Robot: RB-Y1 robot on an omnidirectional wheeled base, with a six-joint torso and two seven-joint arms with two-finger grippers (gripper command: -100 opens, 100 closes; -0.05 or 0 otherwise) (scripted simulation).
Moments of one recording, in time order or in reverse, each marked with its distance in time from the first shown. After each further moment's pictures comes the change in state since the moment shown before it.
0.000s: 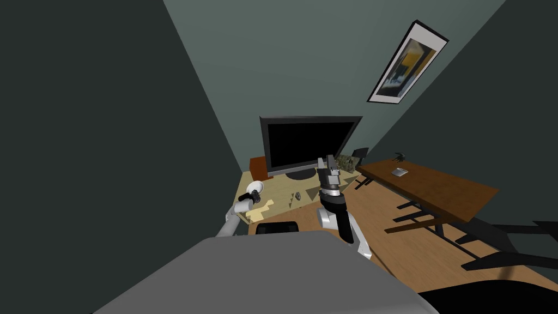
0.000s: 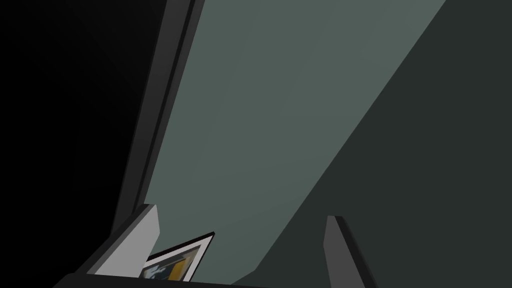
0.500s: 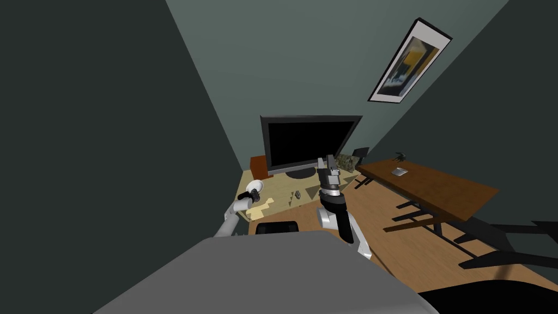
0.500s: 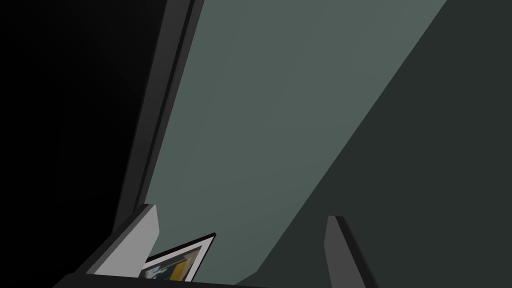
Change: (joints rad) left arm 0.004 0.018 -0.004 -0.052 0.002 0.046 0.014; right arm 0.000 0.000 0.000 0.000 0.000 0.000 0.000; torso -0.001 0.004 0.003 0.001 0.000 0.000
